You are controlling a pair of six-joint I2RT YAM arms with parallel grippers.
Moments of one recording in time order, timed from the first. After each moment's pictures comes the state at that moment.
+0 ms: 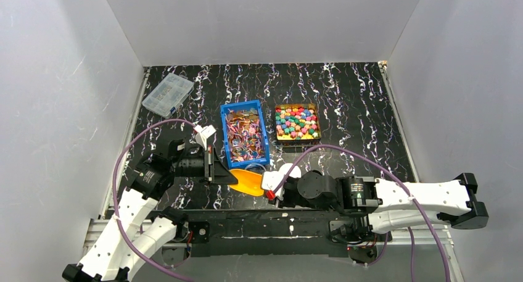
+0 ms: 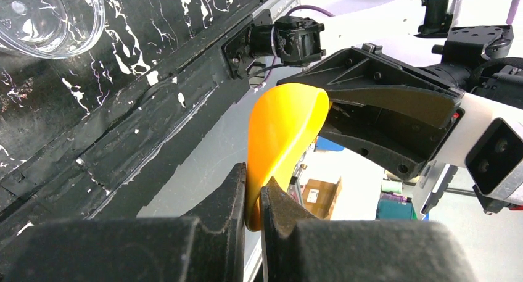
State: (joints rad) left arm -0.43 0.70 0.82 -0.77 0.86 -0.73; right arm 1.56 0.95 0.89 -0.38 0.27 -0.19
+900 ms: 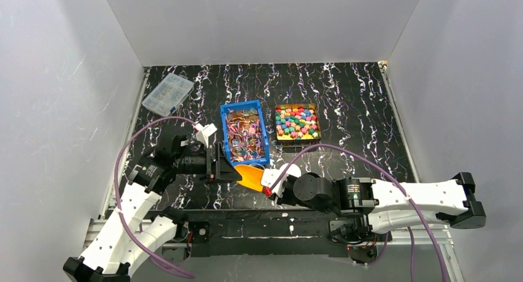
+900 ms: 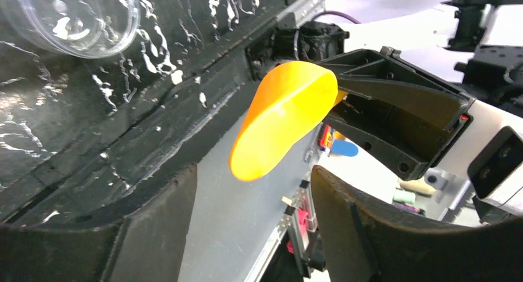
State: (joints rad) left arm -0.43 0.74 0.84 -0.81 0.81 -0.69; right arm 1.56 0.96 0.87 -0.40 0.38 -0.16
